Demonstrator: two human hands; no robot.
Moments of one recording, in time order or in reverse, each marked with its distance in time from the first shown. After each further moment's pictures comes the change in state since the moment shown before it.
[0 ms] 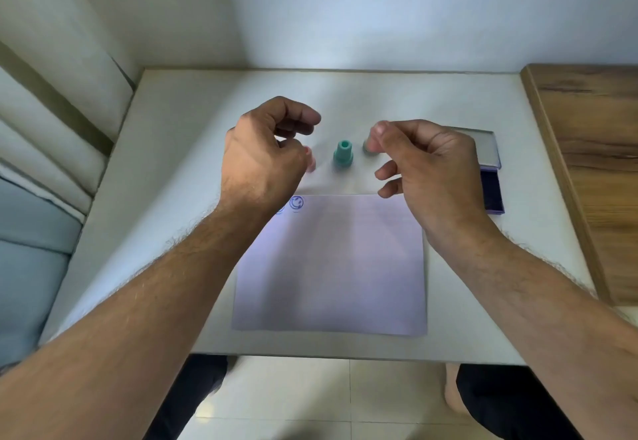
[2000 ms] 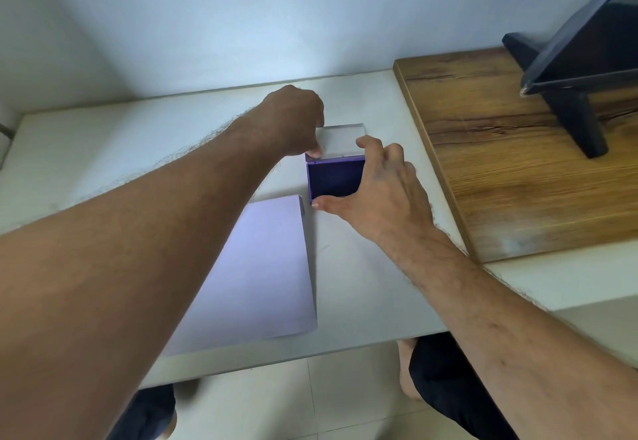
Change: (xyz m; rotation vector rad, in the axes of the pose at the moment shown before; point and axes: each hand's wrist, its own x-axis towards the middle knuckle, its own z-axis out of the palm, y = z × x) left_hand 0.062 0.081 0.152 0.827 -0.526 0.374; right_hand 0.006 0.047 -0.103 -0.980 0.038 -0.013
